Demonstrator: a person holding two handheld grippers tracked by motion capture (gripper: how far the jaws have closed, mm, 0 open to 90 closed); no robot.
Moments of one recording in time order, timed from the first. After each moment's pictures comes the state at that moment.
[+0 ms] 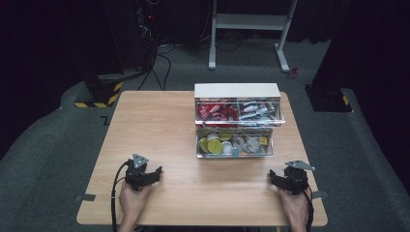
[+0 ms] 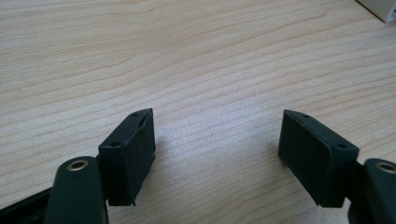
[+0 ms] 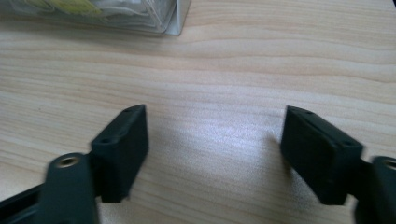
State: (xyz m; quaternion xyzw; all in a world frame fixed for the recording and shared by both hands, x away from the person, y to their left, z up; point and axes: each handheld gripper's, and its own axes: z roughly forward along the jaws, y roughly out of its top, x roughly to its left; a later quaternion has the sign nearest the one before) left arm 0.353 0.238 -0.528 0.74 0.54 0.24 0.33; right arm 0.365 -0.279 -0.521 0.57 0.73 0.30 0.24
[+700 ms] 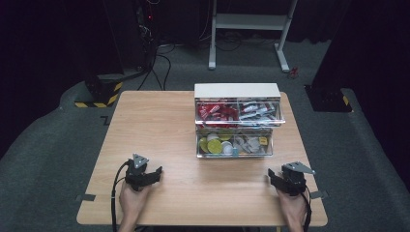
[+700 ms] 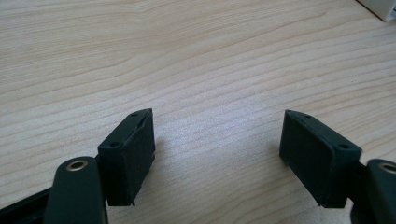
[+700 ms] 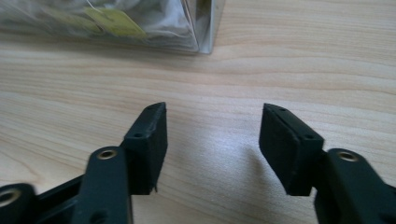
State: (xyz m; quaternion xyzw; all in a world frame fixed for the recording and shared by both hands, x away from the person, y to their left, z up) left arm 0.353 0.238 -0.528 0.74 0.54 0.24 0.33; right arm 0.354 -0.269 -0.516 0.55 0.72 0.34 0.24
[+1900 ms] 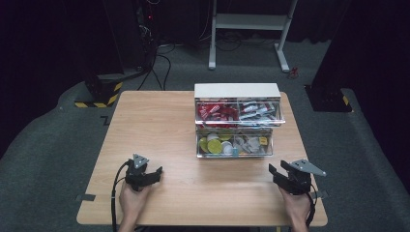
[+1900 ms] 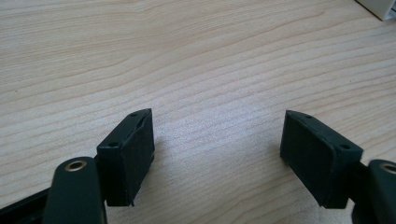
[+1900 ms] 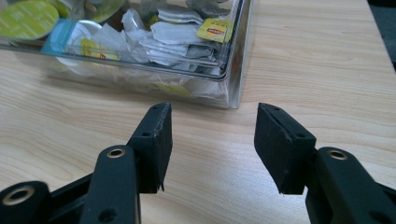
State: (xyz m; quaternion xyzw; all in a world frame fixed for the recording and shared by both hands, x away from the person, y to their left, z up) left arm 0.353 0.237 -0.528 0.74 0.54 0.24 0.33; right arm 0.339 -0.267 -0.473 0.51 0.71 0.41 0.24
